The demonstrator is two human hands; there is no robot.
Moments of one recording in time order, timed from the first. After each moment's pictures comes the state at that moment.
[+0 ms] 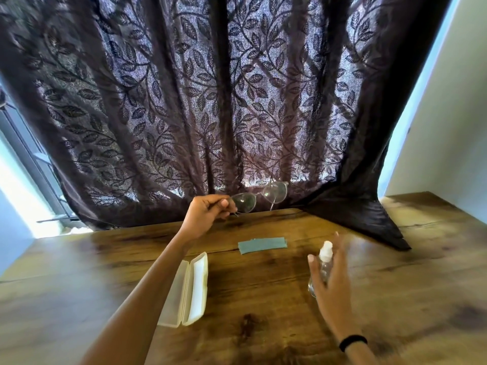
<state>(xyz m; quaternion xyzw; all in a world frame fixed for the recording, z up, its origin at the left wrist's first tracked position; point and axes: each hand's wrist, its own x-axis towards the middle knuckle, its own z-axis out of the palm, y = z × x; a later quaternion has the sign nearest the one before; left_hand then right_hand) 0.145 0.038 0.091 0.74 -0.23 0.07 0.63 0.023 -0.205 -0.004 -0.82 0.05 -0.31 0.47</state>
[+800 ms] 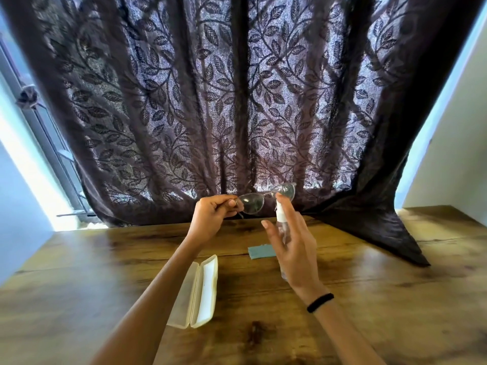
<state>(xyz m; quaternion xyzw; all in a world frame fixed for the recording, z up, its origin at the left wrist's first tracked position) 0.140 0.045 0.094 0.74 -0.21 0.15 0.62 0.067 -0.131 0.078 -0.78 -0.19 -0.41 0.43</state>
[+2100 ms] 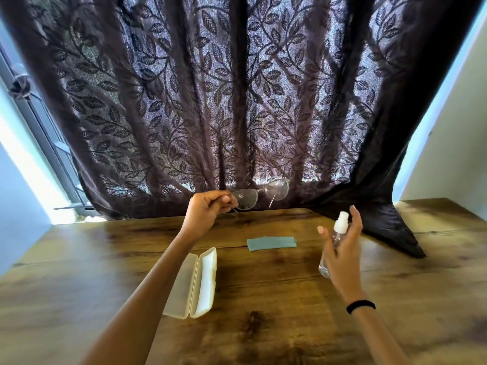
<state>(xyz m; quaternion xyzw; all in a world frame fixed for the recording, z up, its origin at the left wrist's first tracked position) 0.140 0.055 0.086 0.74 -0.21 0.13 0.63 0.066 -0.215 0.030 -0.79 0.00 -0.36 0.49</state>
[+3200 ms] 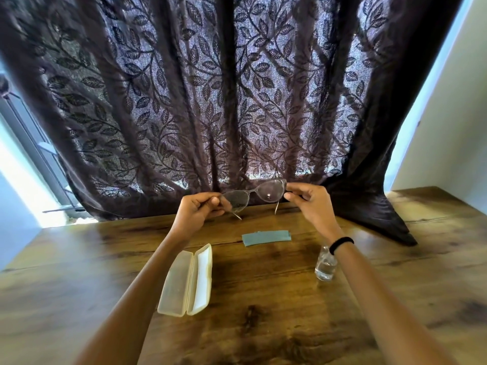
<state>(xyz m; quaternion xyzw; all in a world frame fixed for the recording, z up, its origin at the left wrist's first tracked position) 0.127 0.061 0.083 0.71 -0.23 0.08 0.66 0.120 -0.196 0.096 -0.82 -0.05 -0.21 0.53</state>
